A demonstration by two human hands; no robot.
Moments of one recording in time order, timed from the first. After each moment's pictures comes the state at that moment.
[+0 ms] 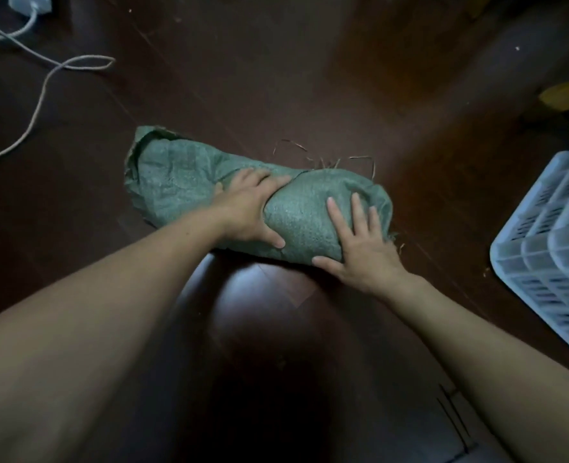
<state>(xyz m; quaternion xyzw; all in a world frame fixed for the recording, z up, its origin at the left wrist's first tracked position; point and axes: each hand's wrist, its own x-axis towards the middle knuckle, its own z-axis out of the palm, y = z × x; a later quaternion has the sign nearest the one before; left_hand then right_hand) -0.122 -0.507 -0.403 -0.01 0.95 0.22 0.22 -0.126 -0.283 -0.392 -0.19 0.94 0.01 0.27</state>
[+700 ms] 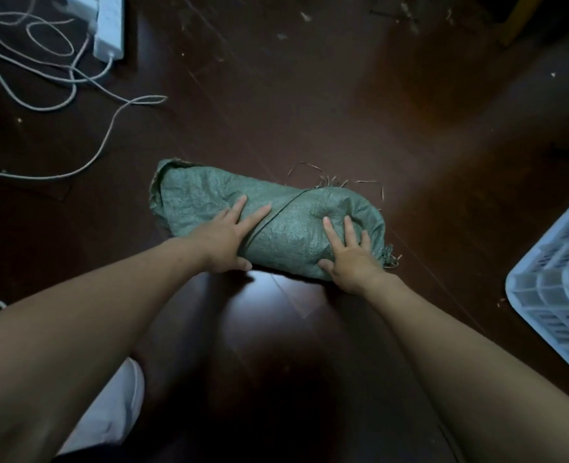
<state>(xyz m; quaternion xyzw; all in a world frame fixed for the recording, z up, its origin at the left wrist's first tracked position) -0.076 -0.536 -0.380 -0.05 0.94 0.14 0.30 -0.148 -0.307 -0.395 -0.16 0.90 -0.07 0.39</state>
